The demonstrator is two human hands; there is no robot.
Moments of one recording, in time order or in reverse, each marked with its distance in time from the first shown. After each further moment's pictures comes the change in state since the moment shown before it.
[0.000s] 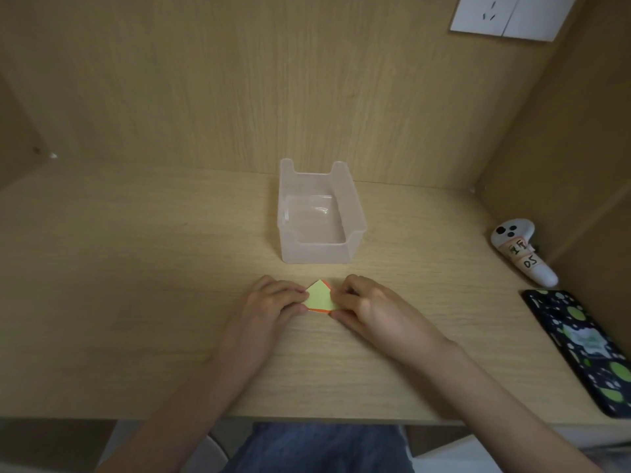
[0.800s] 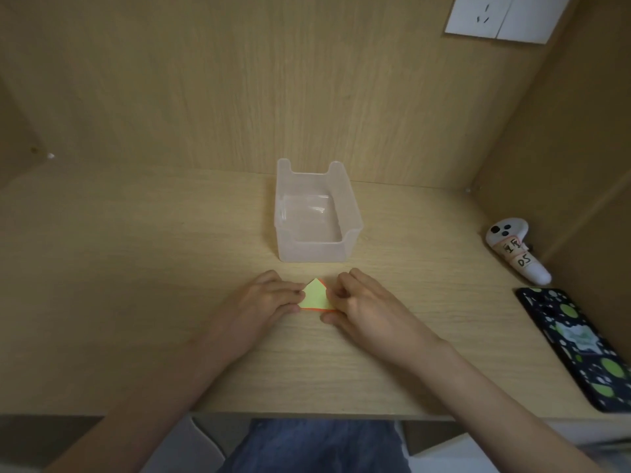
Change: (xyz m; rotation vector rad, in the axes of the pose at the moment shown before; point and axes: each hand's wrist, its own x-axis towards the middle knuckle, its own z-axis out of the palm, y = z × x) left_hand 0.010 -0.010 -0.012 0.082 -0.170 0.161; right_hand 0.003 -0.008 -0.006 -0.099 -0.034 0.024
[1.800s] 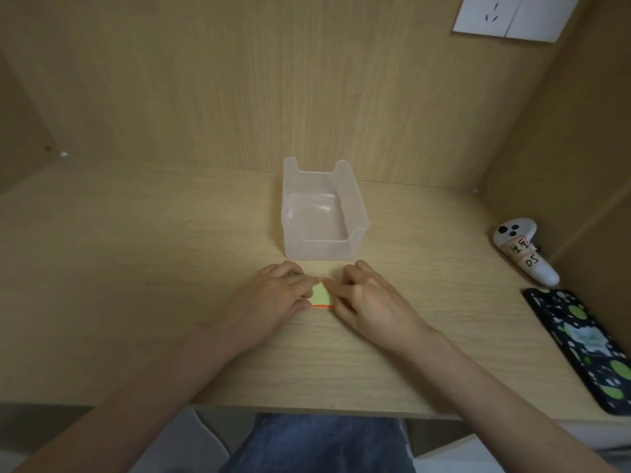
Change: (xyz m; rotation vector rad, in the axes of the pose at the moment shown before) left_hand 0.011 0.004 -0.003 0.282 -0.051 0.126; right_hand 0.007 0.000 0.001 0.134 -0.016 0.035
